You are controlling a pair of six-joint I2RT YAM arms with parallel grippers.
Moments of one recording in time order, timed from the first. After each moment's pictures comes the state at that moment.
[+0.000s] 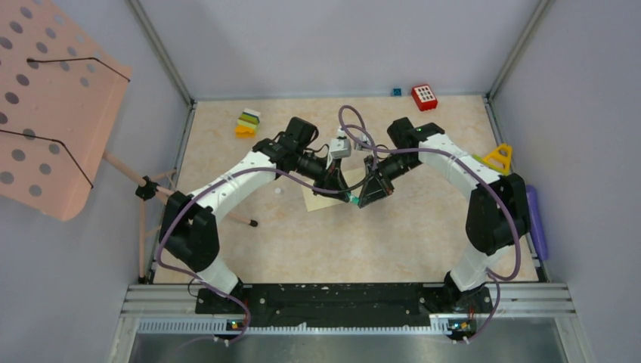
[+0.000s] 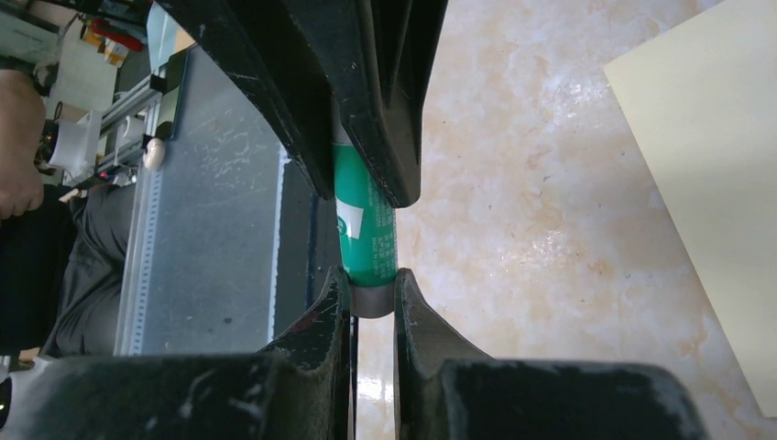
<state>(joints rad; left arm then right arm) -0.59 1.62 1.33 -0.58 1.09 0.46 0.41 1.71 1.38 -1.13 -1.16 -0.75</state>
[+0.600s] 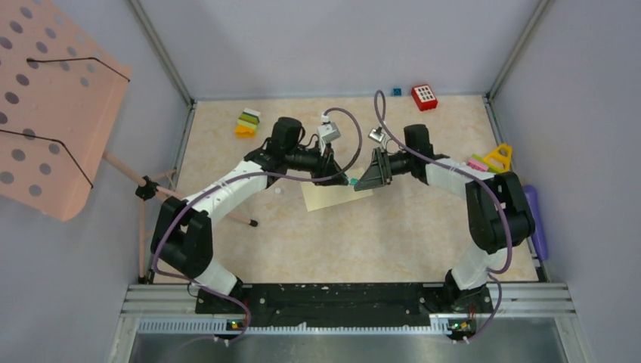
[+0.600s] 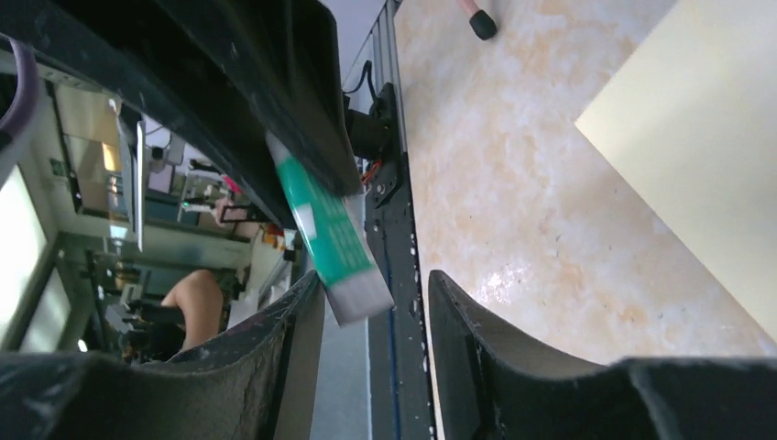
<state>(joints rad) -0.54 1.56 1.19 -0.21 0.93 0.09 0.29 1.71 1.09 -0.22 -1.39 0.21</state>
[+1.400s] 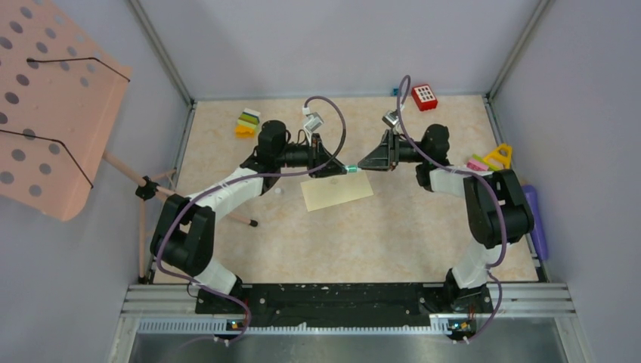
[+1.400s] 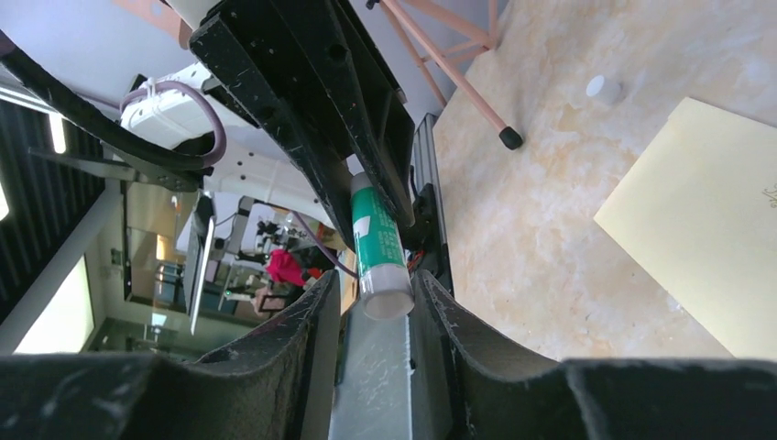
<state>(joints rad) -0.44 1.57 1.00 0.35 1.00 -0.40 0.24 1.74 0.87 1.02 -1.30 1.25</state>
